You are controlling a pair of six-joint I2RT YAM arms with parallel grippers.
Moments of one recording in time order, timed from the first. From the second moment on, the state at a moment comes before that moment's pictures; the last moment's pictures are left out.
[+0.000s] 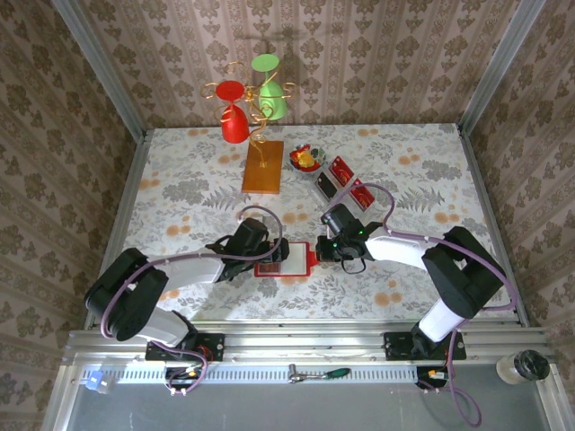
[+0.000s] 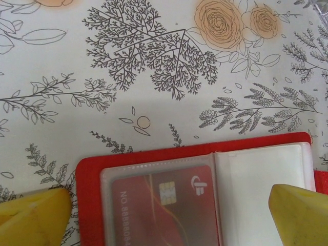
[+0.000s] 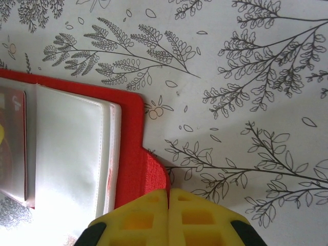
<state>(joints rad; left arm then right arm) -0.77 1.45 0.56 0.04 -0.07 -0.66 0.64 1.62 0.80 -0.22 -0.17 0.62</state>
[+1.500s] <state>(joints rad) -0.94 1.41 0.62 0.14 -0.07 -0.78 0.62 1.66 0.80 -0.20 -0.22 0.63</state>
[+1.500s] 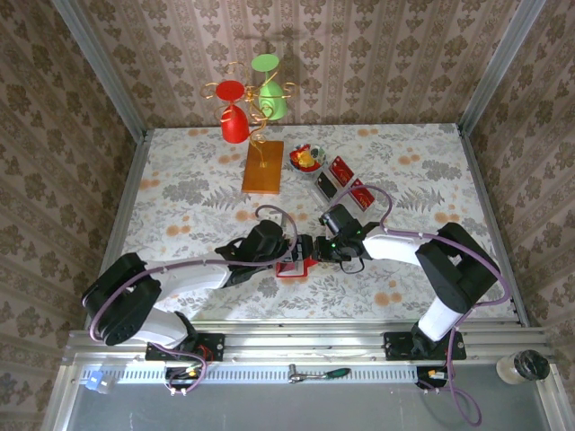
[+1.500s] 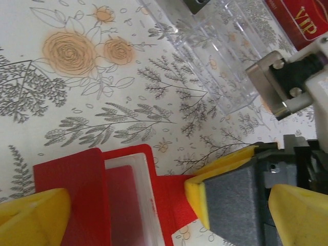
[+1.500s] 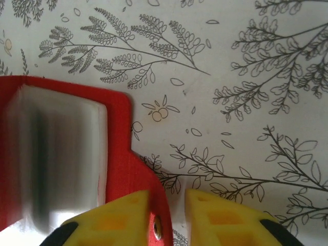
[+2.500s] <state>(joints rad) -1.01 1.60 0.68 0.23 -0.08 -0.81 0.27 1.22 0.74 -0.41 -0.22 0.62</state>
